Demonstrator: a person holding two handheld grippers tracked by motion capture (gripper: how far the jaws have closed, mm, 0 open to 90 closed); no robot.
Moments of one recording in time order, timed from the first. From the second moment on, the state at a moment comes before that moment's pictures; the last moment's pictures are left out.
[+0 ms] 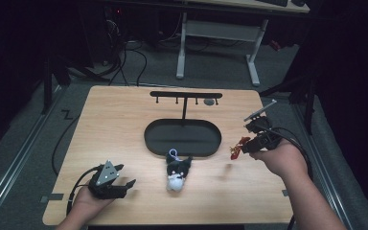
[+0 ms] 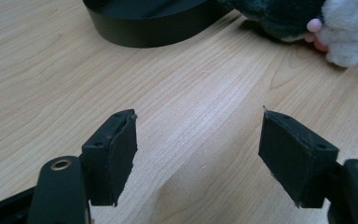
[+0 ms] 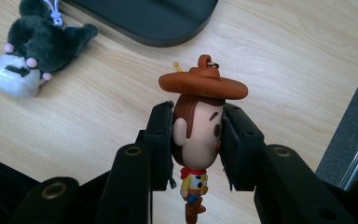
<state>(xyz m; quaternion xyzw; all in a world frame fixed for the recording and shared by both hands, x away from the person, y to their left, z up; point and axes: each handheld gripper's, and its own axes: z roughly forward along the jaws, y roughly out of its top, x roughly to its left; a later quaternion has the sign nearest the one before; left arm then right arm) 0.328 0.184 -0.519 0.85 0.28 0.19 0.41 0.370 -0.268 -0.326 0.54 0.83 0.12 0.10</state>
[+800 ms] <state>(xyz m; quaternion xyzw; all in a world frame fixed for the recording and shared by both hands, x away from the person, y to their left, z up) 0.329 0.195 -0.517 0.83 0.30 0.19 0.42 0.417 -0.239 -0.305 0.53 0.83 0.13 0.12</state>
